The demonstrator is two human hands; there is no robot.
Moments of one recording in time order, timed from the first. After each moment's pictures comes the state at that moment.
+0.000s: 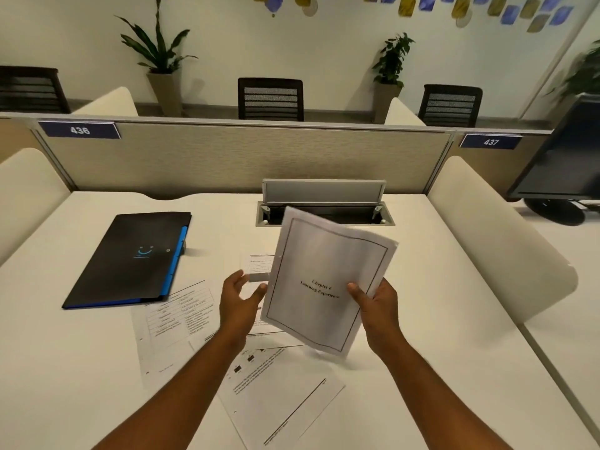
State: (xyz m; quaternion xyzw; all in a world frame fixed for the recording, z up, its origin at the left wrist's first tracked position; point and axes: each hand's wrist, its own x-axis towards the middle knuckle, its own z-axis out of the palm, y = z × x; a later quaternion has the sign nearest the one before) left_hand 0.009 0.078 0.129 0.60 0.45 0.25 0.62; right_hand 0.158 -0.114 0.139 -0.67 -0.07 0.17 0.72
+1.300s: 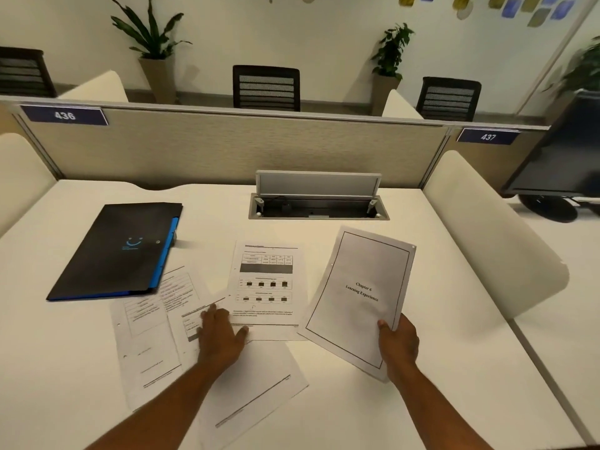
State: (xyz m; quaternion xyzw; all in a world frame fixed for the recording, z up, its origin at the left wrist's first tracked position) left_hand -0.023 0.092 0.013 0.84 0.48 0.04 0.27; right_hand 0.174 -0.184 0.060 -0.86 0.06 0.08 0.49
